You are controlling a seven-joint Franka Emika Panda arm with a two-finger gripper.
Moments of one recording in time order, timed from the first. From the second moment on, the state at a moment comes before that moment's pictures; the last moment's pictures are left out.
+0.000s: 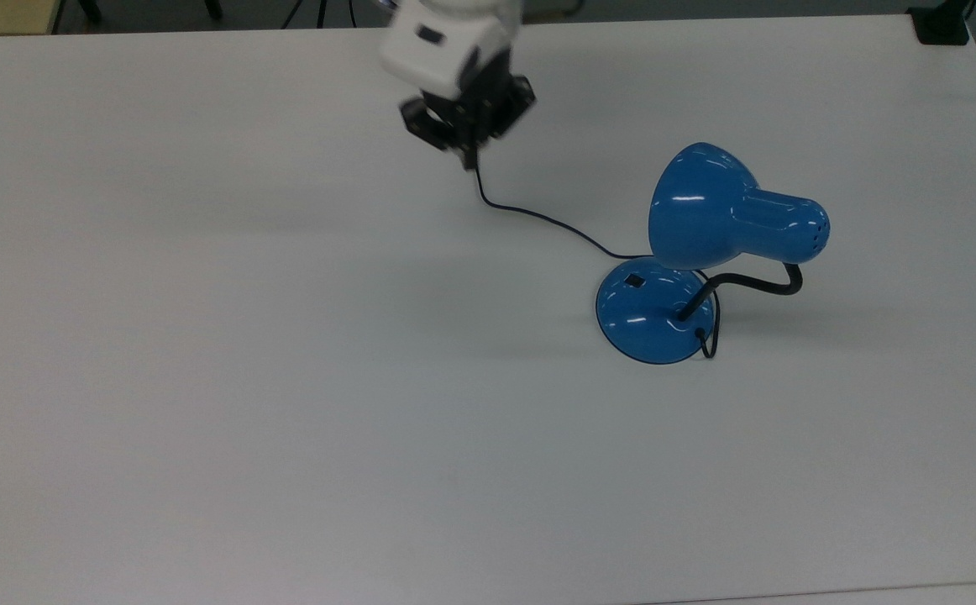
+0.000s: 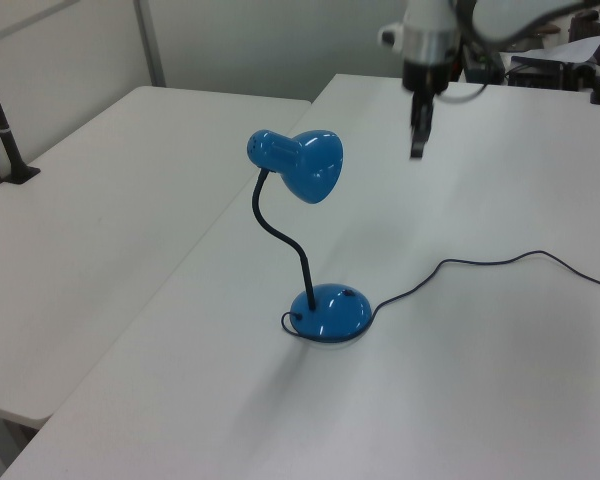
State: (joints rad) arm 0.09 0.12 0.10 -1.79 -0.04 1.98 -0.14
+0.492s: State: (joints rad) arm 0.21 0.29 0.15 -1.85 -0.04 2.35 -0.14
